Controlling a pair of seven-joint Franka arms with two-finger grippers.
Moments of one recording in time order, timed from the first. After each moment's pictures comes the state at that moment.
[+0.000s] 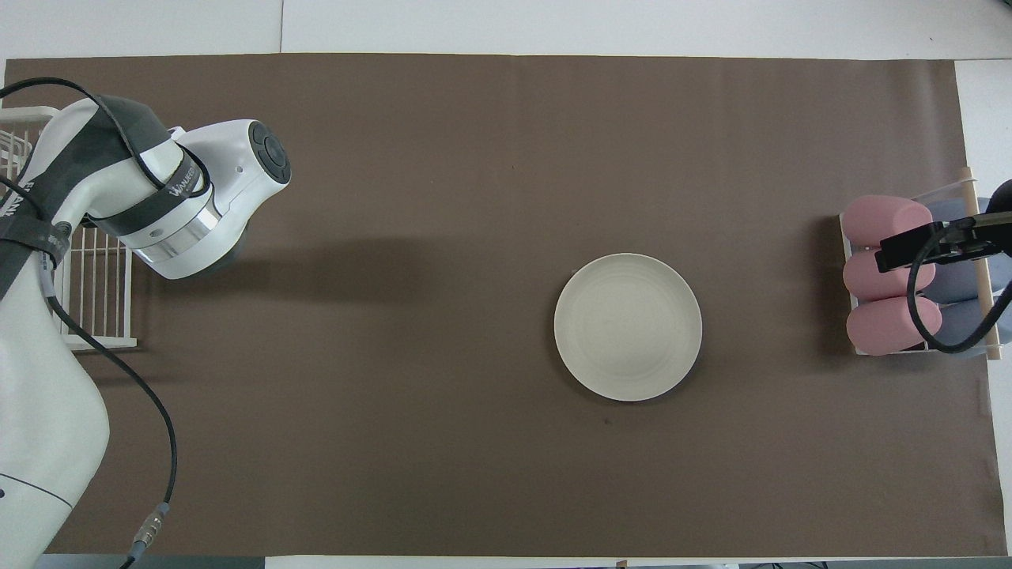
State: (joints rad) left arm -0.19 0.42 -0.07 -1.70 1.16 1.47 -0.70; right arm -0.06 -0.03 0.04 -1.62 -0.01 1.53 -0.13
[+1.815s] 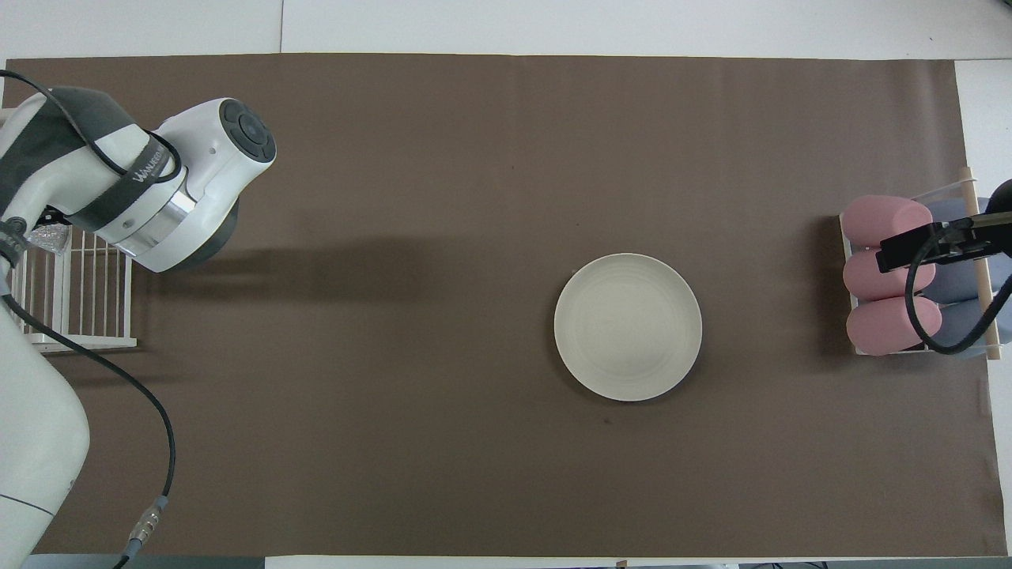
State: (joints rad) left arm -0.17 0.39 -0.07 -1.65 0.97 1.52 -0.70; right arm -0.05 -0.03 0.04 -1.62 -0.02 1.53 -0.13
